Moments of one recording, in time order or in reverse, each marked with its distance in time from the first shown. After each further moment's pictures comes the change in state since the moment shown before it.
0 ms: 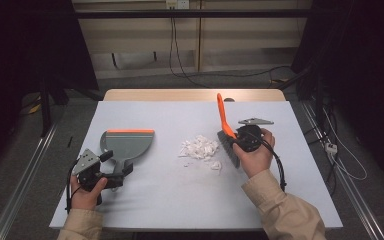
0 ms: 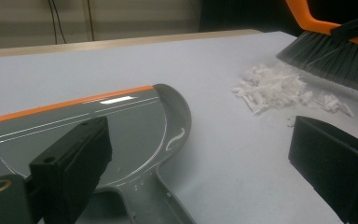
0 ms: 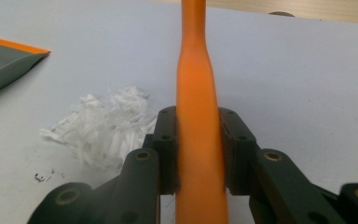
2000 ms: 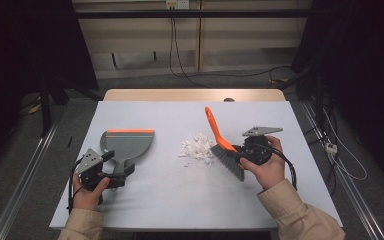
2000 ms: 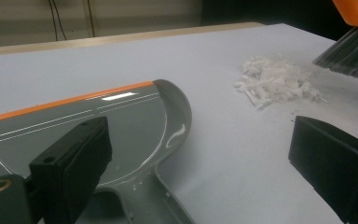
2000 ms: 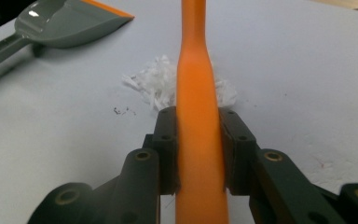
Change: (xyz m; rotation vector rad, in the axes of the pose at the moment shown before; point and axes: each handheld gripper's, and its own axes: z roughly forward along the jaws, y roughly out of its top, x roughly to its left) left arm -0.003 0.000 0.004 0.020 0.008 0.019; right arm 0.000 -0.012 -0.039 0.041 0.247 -0.148
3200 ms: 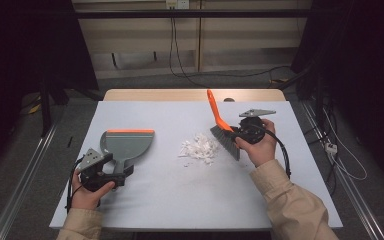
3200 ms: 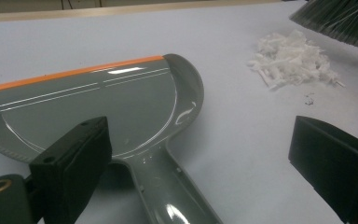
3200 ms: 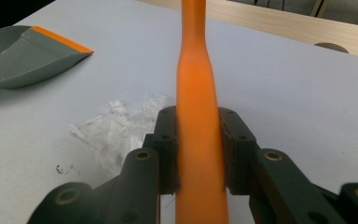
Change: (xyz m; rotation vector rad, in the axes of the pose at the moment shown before) left arm 0.002 0.000 0.001 0.111 0.041 -0.043; right arm -0.038 0.031 0.043 -0.056 -0.053 0.016
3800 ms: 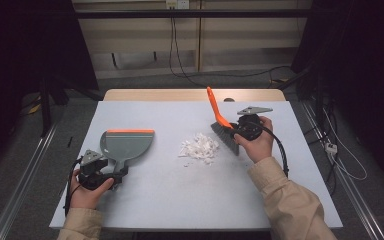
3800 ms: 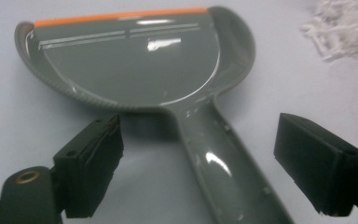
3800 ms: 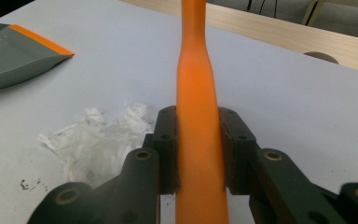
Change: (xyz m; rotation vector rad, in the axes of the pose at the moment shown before) left arm 0.008 -0.004 0.003 0.182 0.140 -0.098; right arm -0.011 0.002 0.019 -0.016 -0.030 -0.033
